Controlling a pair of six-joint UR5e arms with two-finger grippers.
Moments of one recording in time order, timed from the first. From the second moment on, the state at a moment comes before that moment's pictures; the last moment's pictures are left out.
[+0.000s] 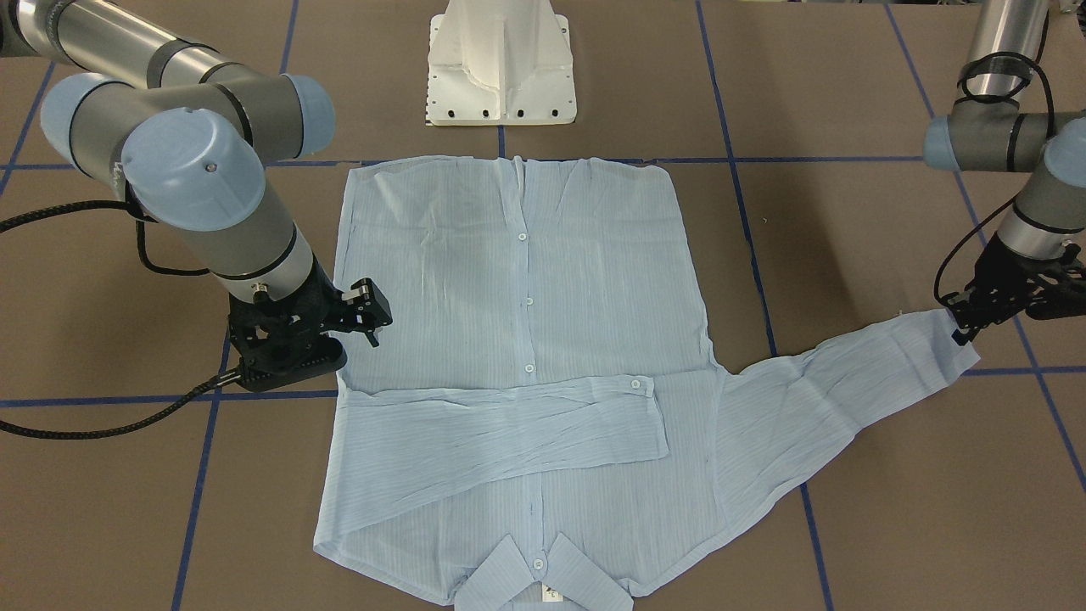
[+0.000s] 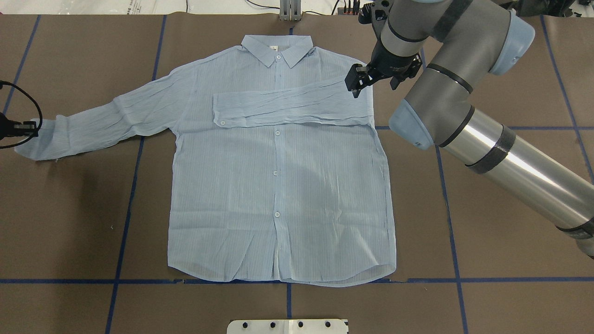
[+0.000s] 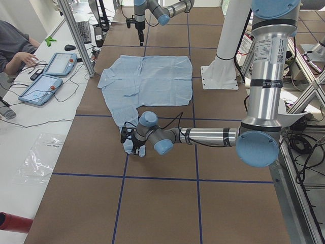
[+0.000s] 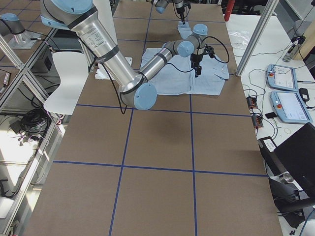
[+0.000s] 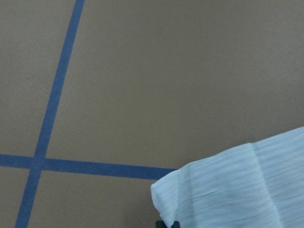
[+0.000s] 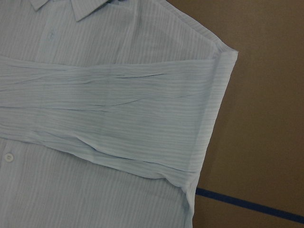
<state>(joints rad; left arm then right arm) -1.04 -1.61 -1.50 -2.34 -1.94 -0.91 0.87 -0.85 1.55 -1.61 2.11 0.67</state>
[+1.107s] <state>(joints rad) -1.00 -2.24 -1.71 -1.43 -2.05 -1.07 1.00 -1.06 1.64 -1.62 2.15 0.47</state>
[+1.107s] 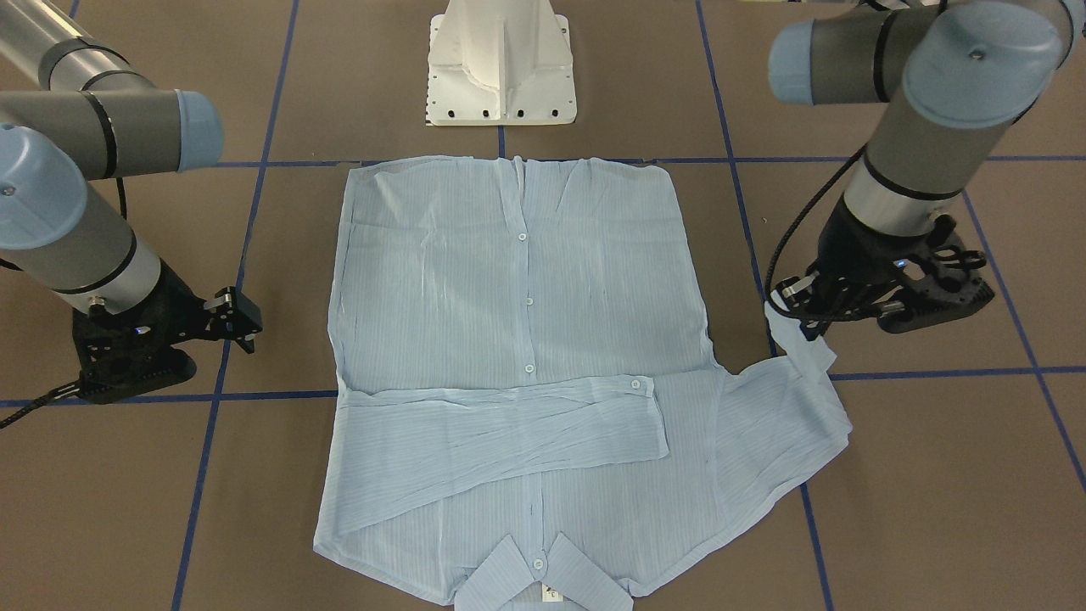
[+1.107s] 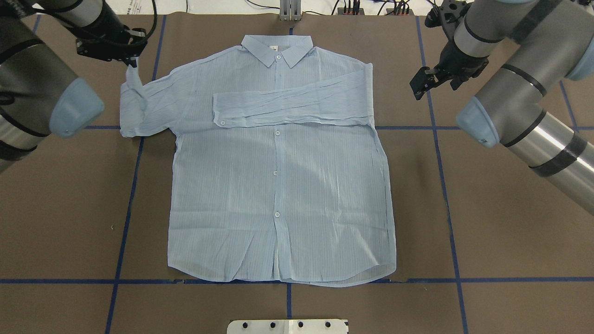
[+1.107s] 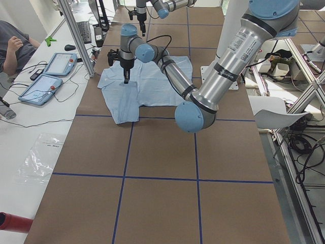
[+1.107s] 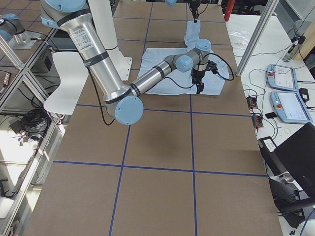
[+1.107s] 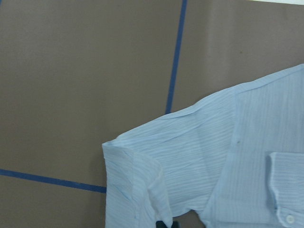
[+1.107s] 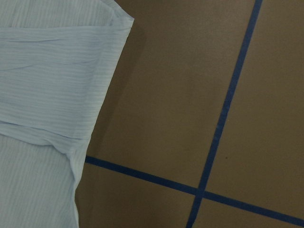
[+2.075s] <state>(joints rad) -0.96 -2.59 -1.46 -1.45 -2.13 -1.27 1.02 -1.12 1.64 -1.61 2.15 0.41</state>
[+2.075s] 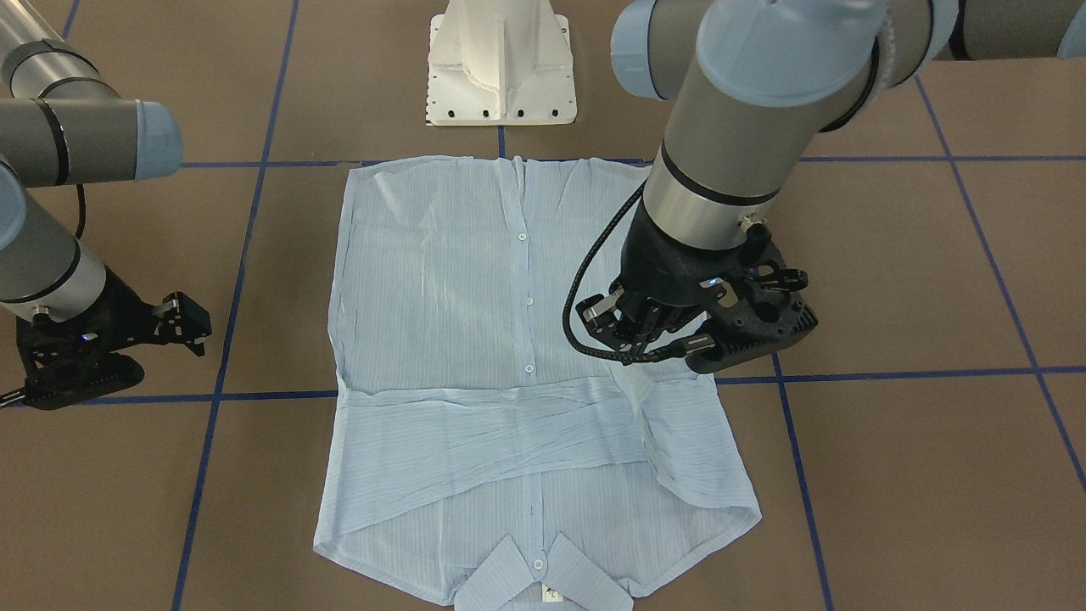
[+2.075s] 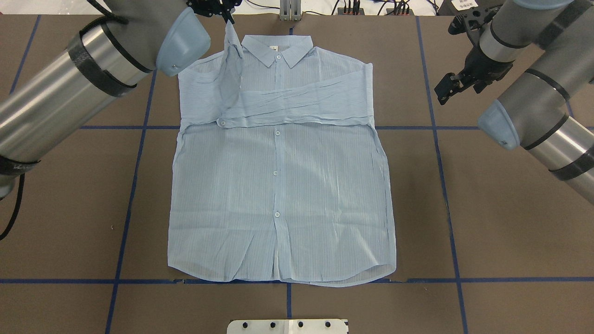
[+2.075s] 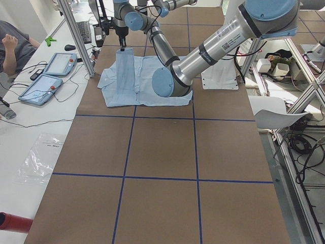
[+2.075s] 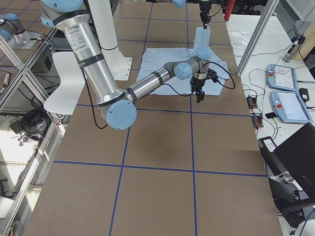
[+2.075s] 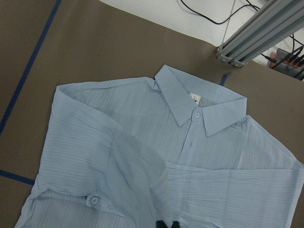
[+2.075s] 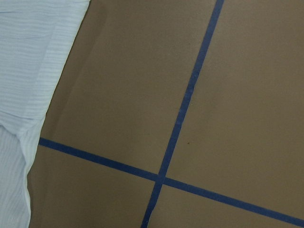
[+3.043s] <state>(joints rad) -0.74 -2.69 -1.04 -1.94 -2.04 -1.52 1.02 -1.14 1.63 -1.61 2.15 0.41</state>
